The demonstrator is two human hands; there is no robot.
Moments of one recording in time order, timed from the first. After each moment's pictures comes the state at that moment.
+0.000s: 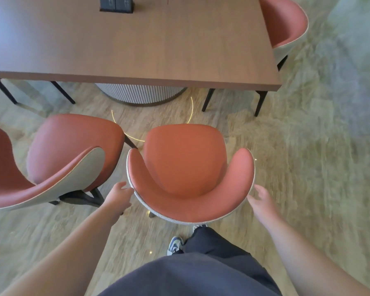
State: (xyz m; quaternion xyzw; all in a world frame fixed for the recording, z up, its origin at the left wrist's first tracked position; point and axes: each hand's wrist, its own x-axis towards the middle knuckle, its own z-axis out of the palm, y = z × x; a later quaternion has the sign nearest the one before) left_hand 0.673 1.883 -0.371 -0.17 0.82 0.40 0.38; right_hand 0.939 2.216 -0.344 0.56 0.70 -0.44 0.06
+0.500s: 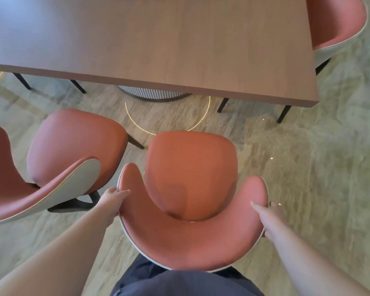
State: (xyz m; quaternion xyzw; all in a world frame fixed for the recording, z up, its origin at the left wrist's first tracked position) left_hand 0.595 1.933 -0.429 -0.27 0.78 0.41 0.38; right_hand 0.844 2.323 -0.419 0.67 0.51 -0.52 0.09
